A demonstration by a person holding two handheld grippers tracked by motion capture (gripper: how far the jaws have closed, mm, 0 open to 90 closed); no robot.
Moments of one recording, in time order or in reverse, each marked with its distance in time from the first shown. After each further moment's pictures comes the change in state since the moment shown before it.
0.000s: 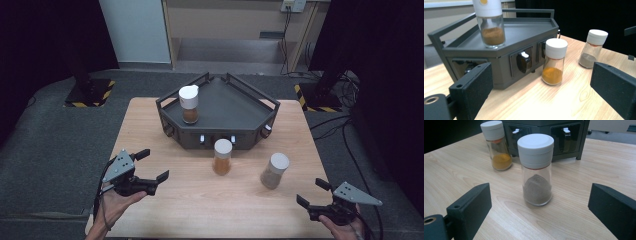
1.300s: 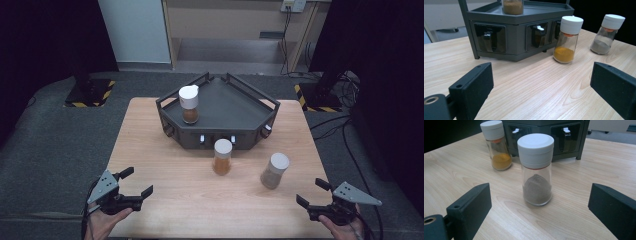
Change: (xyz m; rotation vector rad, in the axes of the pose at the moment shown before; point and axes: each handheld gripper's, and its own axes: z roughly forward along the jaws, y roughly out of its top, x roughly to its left) left arm -0.002 -0.059 -0.034 -0.001 0.087 -0.070; right arm 0.001 0.000 0.000 0.002 -0.001 -0.003
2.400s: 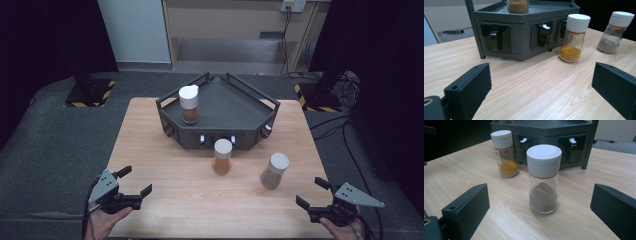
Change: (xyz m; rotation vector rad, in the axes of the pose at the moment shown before) left arm 0.001 -0.003 0.003 0.006 0.024 0.023; right arm -0.003 -0.005 -0.002 -0.060 0.044 -0.020
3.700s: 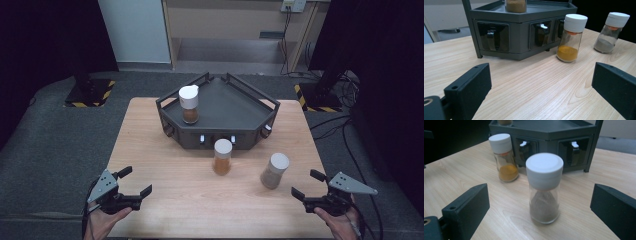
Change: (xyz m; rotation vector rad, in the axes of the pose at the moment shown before) left arm 0.005 -0.002 0.000 -0.003 -0.021 -0.016; right arm -0.003 0.028 0.018 0.030 0.007 0.013
